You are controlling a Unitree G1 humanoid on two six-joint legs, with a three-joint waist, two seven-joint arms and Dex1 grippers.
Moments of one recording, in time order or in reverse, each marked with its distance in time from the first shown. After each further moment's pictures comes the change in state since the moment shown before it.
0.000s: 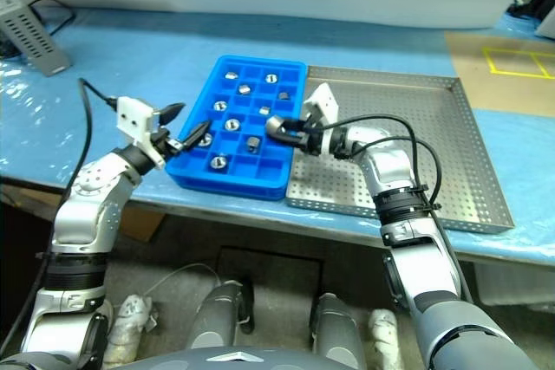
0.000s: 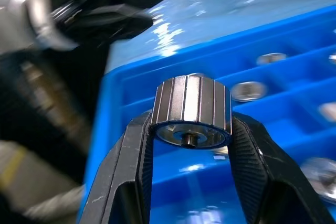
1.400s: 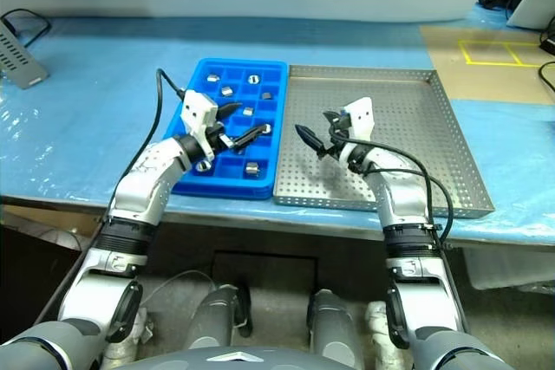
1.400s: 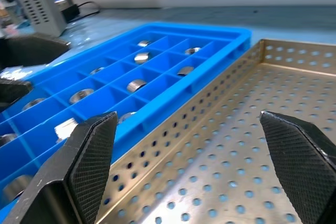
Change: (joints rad) left arm -0.226 -0.138 -0.196 0.310 0.033 -0.108 -0.128; right arm 0.215 0.051 -0.265 -0.150 -0.019 -0.114 -0.531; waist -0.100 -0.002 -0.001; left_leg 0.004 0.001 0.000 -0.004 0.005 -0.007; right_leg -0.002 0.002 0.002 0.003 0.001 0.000
